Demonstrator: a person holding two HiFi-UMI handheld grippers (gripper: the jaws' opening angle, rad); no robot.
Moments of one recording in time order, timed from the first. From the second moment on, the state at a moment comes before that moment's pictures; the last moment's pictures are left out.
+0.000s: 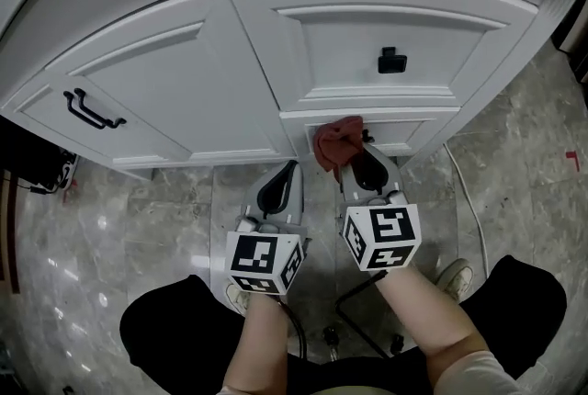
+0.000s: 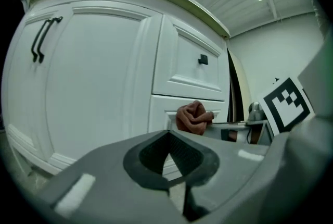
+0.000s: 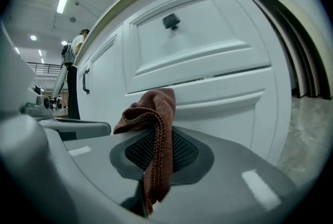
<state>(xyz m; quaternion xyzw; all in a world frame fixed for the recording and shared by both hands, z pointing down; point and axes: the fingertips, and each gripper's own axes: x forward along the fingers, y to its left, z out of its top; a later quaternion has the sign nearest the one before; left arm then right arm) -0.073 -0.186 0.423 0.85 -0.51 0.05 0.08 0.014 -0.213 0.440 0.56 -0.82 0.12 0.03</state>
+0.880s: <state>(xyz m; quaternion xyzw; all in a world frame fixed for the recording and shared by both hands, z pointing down) -0.114 -0.185 0.434 0.84 -0.53 0.03 0.11 -0.019 -0.239 0.497 0.57 -0.80 0.17 0.05</state>
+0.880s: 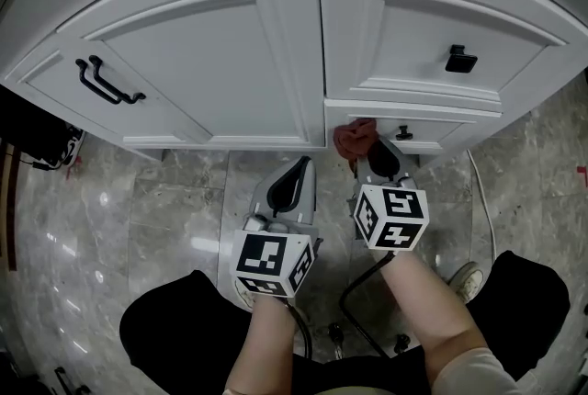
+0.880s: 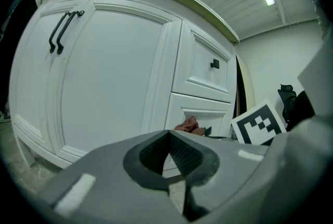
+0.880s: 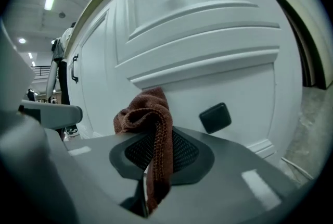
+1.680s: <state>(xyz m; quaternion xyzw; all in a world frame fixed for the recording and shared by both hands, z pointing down) -0.060 -0.193 0.429 0.86 -0.49 0.03 0.11 0.038 -0.214 0.494 0.58 -0.78 0.23 0.03</state>
